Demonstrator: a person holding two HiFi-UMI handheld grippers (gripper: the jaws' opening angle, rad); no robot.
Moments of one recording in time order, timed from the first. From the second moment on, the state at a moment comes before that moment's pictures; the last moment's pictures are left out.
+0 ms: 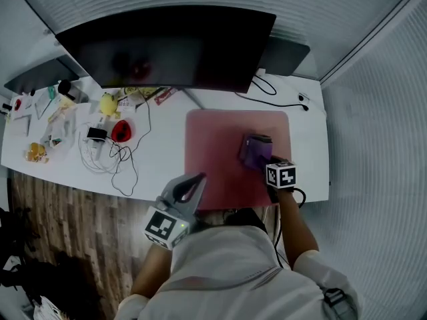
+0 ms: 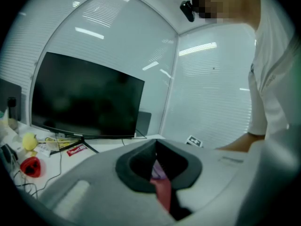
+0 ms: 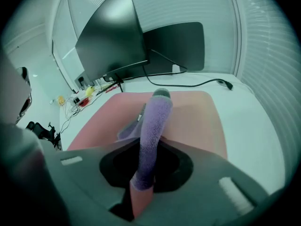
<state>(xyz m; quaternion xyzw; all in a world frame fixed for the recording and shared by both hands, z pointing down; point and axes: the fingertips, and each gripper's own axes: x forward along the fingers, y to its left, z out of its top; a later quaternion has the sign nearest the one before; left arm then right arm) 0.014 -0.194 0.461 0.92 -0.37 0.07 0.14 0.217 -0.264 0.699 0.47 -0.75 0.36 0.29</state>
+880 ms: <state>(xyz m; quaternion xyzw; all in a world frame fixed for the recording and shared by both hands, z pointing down) 0.131 -0.216 0.459 0.94 -0.32 0.07 0.12 0.384 -0.243 0.643 0.55 -0.72 0.34 0.24</state>
